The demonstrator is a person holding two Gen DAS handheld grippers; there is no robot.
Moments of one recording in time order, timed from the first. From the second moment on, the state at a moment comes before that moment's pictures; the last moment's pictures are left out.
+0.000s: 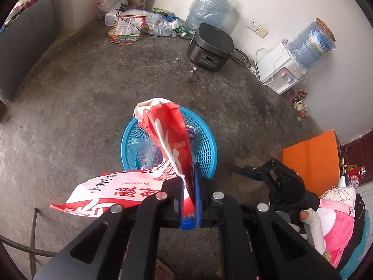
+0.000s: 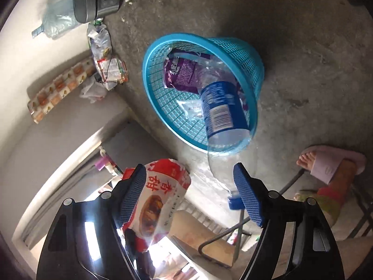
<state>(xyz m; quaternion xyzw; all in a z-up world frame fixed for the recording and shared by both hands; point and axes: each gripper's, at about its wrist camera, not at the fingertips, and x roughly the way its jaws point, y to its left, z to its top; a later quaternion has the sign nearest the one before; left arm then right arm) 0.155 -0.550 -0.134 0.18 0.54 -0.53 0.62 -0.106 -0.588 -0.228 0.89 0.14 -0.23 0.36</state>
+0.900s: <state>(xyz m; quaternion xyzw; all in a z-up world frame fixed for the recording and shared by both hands) 0.099 -0.612 -0.169 0.21 0.55 -0.59 0.56 -0.146 -0.588 -0.197 0.82 0.17 -0.30 0.47</state>
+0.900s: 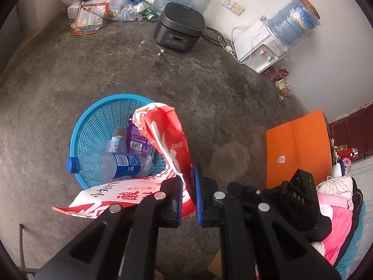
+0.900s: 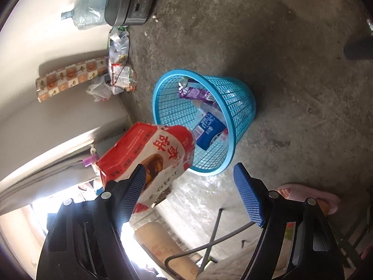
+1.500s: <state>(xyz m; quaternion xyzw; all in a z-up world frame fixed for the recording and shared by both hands) 0.137 -0.572 -0.112 0.19 0.50 -0.55 0.64 -0.133 -0.589 -0.188 0.79 0.20 -0.29 0.51</state>
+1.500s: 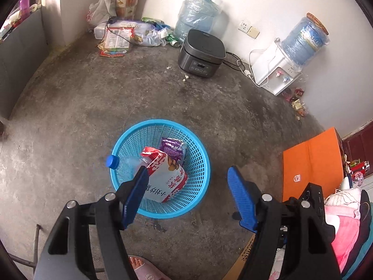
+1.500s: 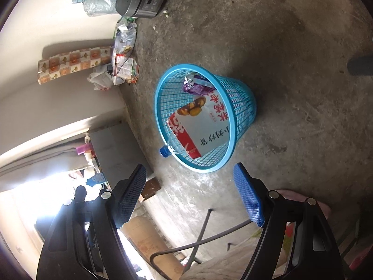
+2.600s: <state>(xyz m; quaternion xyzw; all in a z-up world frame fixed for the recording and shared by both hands) 0.149 -0.114 0.107 -0.03 0.27 -0.40 0.88 0.000 -0.388 0.058 0.22 0.26 -0.19 0.92</state>
